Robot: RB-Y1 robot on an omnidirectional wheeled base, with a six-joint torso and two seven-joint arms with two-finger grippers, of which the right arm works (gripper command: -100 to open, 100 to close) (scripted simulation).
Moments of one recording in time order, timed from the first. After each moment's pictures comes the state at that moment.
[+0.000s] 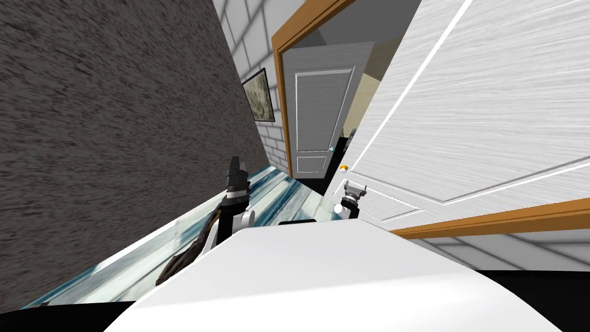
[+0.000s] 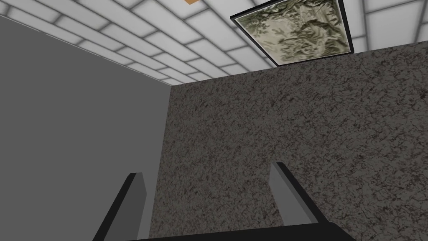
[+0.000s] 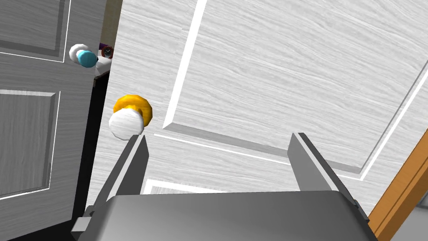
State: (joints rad) arm 0.10 -0.06 -0.27 -1.16 -0.67 -0.87 -0.71
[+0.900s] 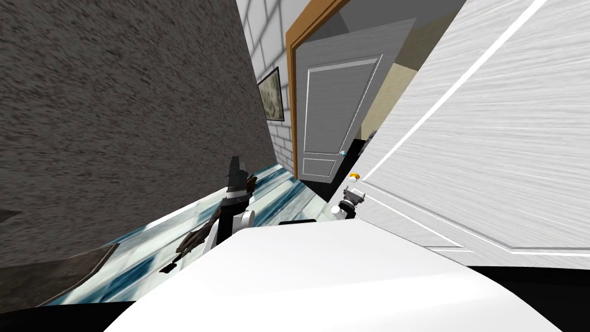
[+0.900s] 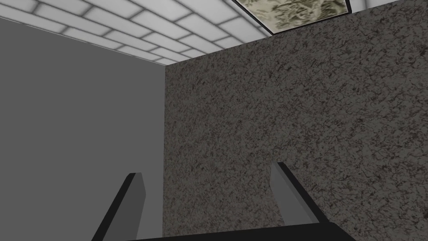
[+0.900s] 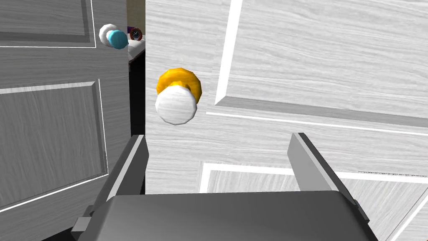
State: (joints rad) arm 0.03 -0.03 -0.31 -0.97 -0.78 -0.93 -0.85
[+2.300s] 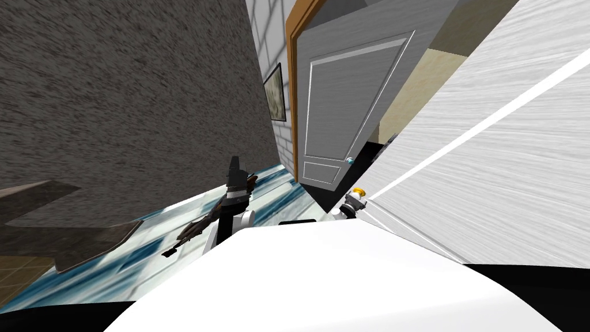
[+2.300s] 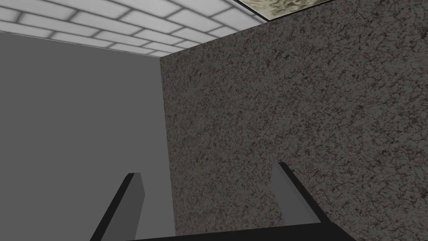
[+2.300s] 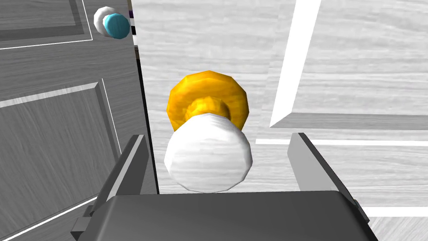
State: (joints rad) arm 0.00 -0.03 -0.34 -0.83 -0.87 -0.98 -0.96
